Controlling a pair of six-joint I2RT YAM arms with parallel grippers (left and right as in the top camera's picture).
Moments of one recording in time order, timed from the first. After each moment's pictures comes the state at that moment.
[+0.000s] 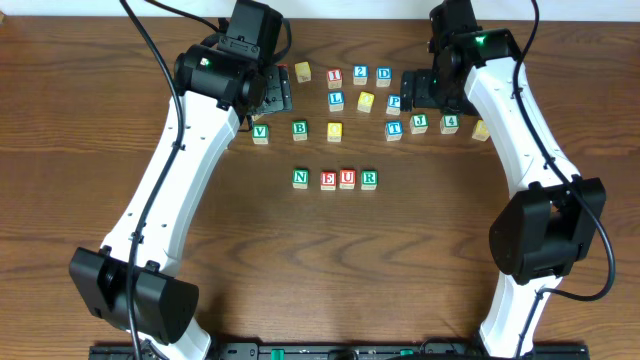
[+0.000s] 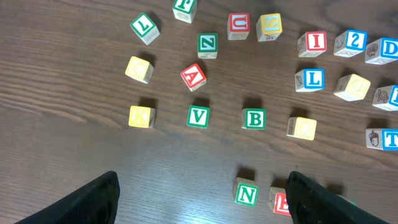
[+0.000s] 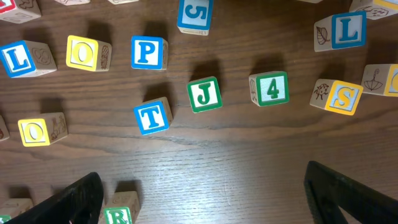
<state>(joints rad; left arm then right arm) -0.34 1.78 1.84 -1.16 -0.22 -0.43 0.20 2.06 1.94 -1.16 0.05 0.28</state>
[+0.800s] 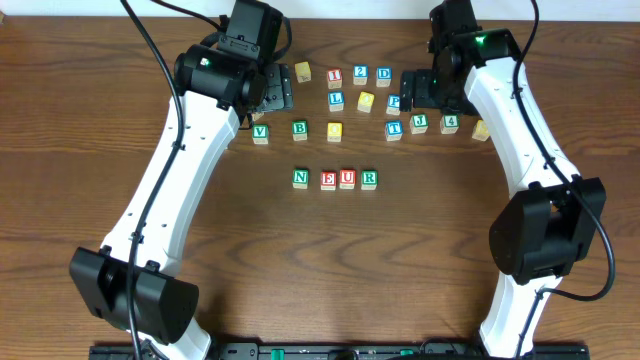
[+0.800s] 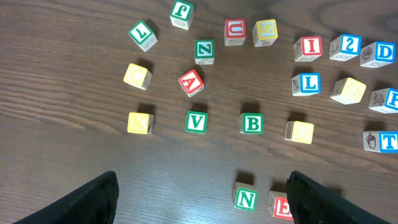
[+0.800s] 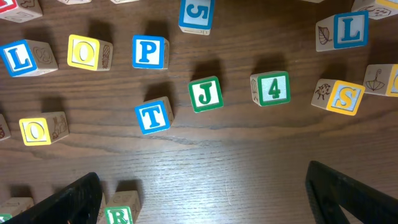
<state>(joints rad) -0.34 1.78 1.84 -1.14 -0.22 -0.41 0.20 2.06 1.94 -1.16 0.04 0.28</state>
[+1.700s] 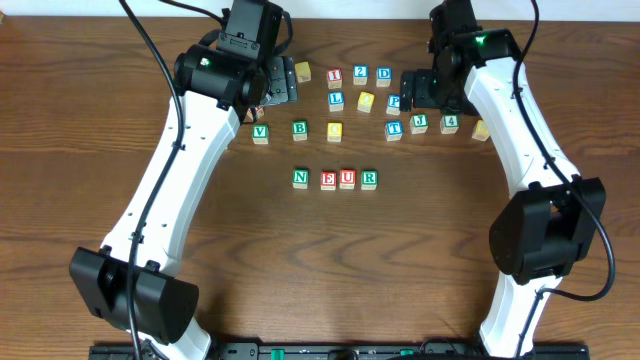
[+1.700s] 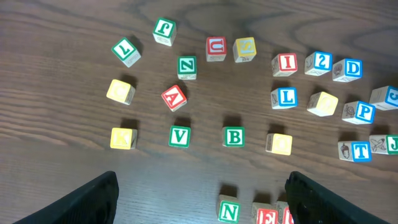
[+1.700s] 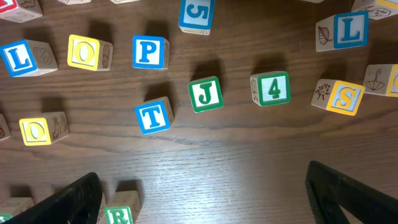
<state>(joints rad) -0.34 1.78 1.84 -1.07 -0.18 -0.41 0.20 2.06 1.94 -1.16 0.04 0.28</state>
